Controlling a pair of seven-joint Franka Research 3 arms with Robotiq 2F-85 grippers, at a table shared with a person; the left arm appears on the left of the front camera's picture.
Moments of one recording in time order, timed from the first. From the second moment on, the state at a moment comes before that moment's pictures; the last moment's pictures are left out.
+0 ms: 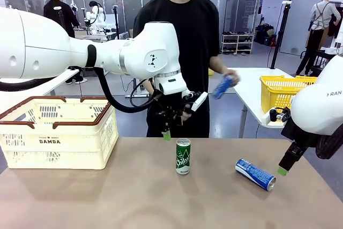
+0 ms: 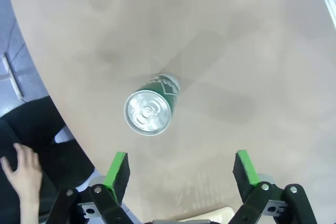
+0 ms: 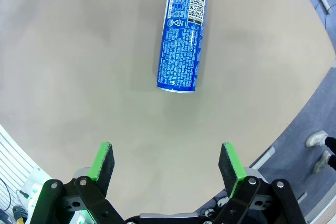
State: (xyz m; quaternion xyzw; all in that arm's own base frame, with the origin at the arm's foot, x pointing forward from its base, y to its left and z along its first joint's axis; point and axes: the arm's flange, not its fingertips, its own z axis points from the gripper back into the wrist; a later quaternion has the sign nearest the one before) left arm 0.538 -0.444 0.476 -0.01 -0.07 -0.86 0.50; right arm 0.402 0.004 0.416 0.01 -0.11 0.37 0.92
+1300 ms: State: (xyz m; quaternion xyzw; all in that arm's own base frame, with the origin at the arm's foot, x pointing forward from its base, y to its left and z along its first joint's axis) left arm 0.570 -0.476 0.388 -0.04 -0.07 -0.87 0.48; right arm 0.402 0.004 0.416 0.01 -0.11 0.37 0.92
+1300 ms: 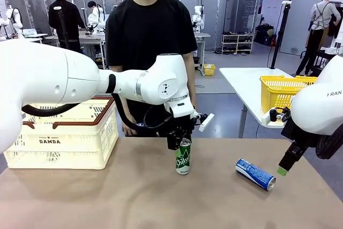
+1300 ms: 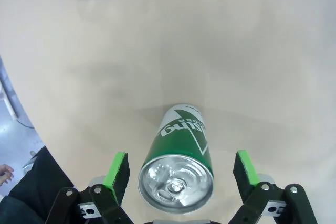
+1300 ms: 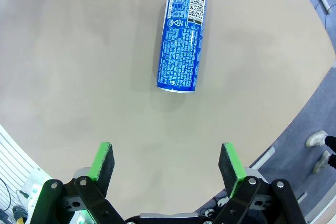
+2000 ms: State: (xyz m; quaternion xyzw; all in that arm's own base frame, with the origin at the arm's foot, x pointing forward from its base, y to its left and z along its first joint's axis) left arm 0.586 -0.478 0.374 -0.05 -0.05 -0.87 0.48; right arm 0.402 0.004 0.416 0.01 -0.11 0.37 0.92
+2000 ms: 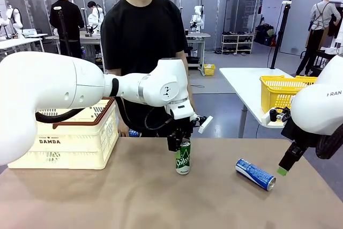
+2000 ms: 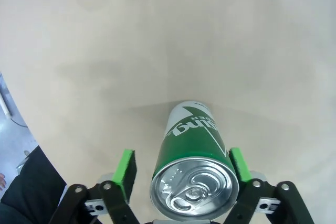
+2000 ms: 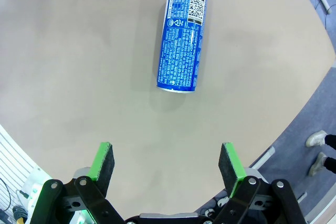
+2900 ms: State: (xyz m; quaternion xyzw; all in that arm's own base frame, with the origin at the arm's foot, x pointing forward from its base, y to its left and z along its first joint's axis) left arm 0.577 -0.481 0.386 -0.06 -0.02 -0.86 0.50; right arm 0.402 0.004 0.416 0.01 -0.11 0.37 0.92
